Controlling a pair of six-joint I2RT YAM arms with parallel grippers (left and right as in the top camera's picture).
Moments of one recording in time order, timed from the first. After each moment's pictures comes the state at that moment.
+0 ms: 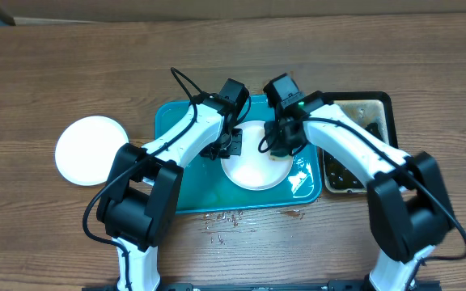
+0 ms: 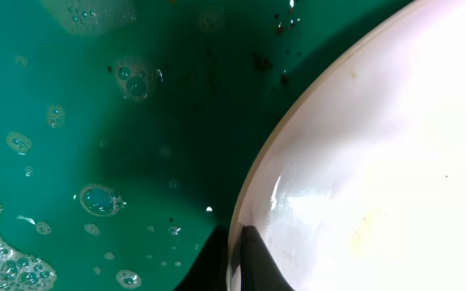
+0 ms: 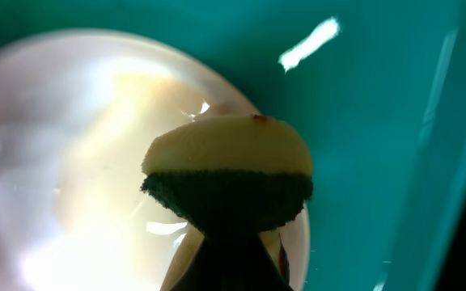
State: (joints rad) left arm -0.46 2.04 1.42 -0.91 -0.03 -0.41; right arm 0.49 1.92 1.39 -0.81 -0.01 0.31
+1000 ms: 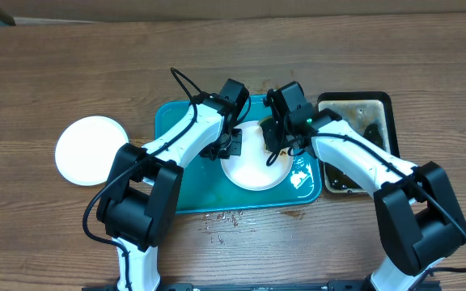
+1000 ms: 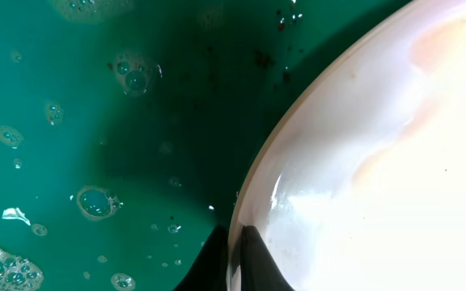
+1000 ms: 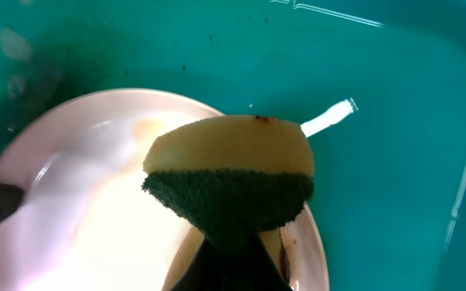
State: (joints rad) left arm -0.46 2.04 1.42 -0.91 -0.03 -0.41; right arm 0.49 1.84 1.17 -0.45 -0.05 0.18
